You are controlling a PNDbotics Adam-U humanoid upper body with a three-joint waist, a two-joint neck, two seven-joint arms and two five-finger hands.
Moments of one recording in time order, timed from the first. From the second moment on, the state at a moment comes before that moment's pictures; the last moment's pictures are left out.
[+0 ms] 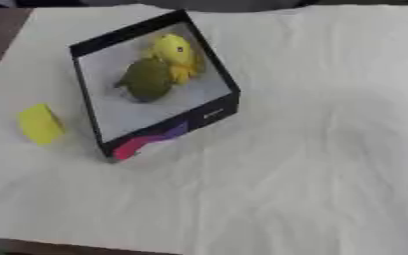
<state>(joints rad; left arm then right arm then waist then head) -0.10 1.21 -0.13 -1.73 -0.16 0.18 -0.21 0.04 -0.66 -0.34 -1.98 -0.19 -0.07 -0.60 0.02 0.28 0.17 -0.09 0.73</state>
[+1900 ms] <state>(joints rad) -0.37 1.09 -0.32 -1.65 -0.23 0.20 -0.27 0.04 -0.62 -0.31 -1.98 -0.20 0.00 -0.60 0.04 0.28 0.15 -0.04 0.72</state>
